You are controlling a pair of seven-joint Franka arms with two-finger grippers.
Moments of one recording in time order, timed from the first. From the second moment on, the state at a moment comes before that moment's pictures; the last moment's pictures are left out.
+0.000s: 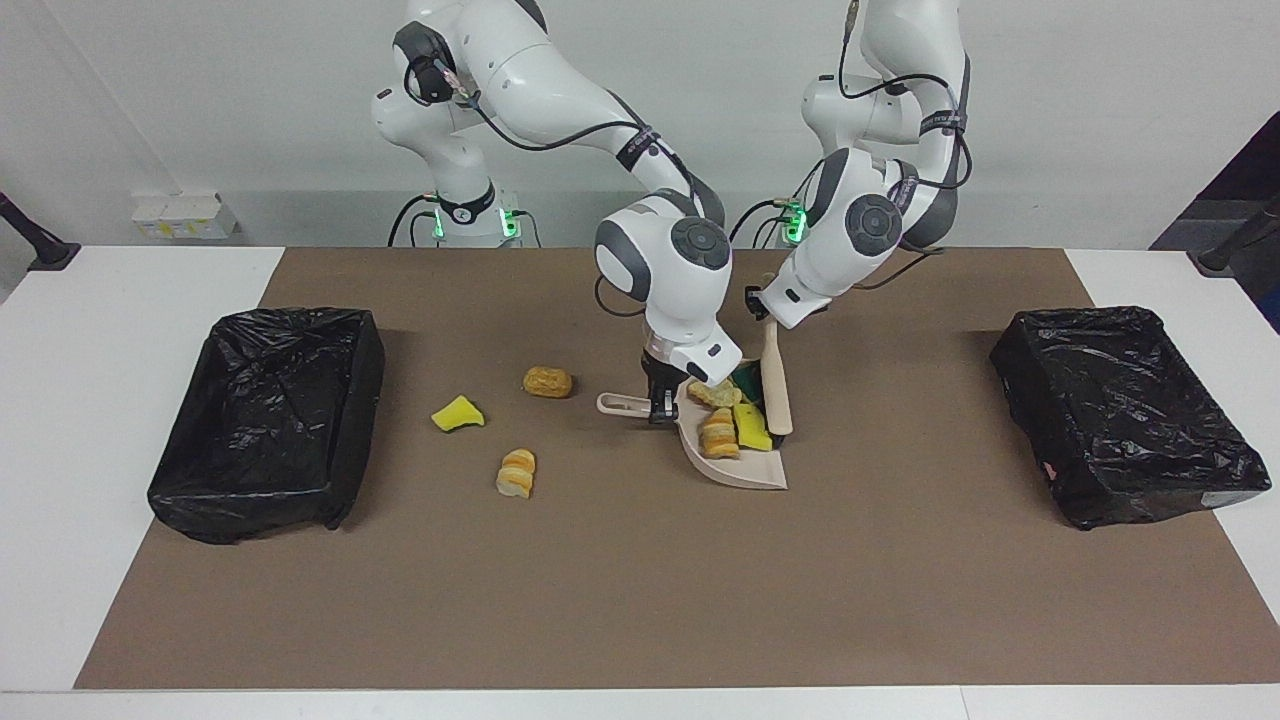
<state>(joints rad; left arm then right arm) -0.35 0.02 -0.11 -2.16 -0.28 1.89 -0.24 0.54 0.57 0.10 -1.45 -0.19 1.97 -0.92</state>
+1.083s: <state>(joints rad) -0.33 -0.06 -0.09 -2.08 -0.24 1.78 -0.21 0.51 0.57 0.10 -1.45 -0.19 1.98 -0.98</state>
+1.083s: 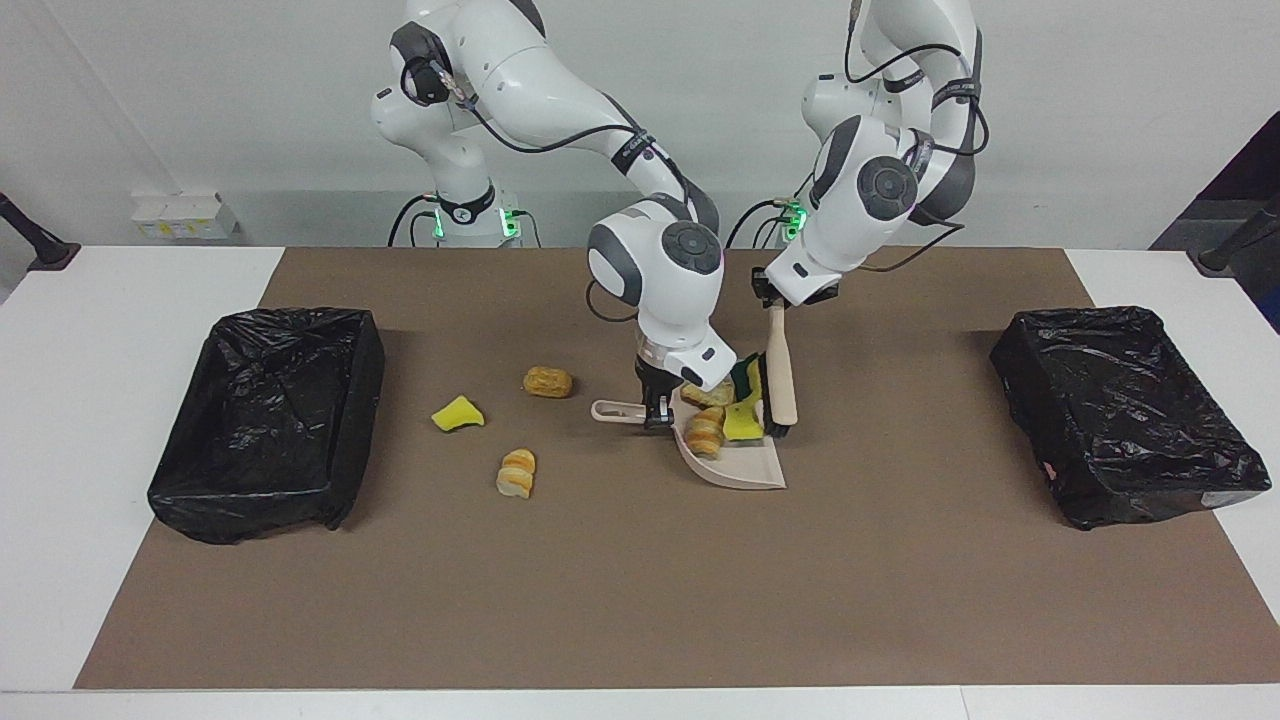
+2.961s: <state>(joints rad) -0.59 -0.19 -0.12 -2.31 -0.19 1.92 -0.53 0.00 0.16 0.10 -1.66 0.01 1.86 -1.64</state>
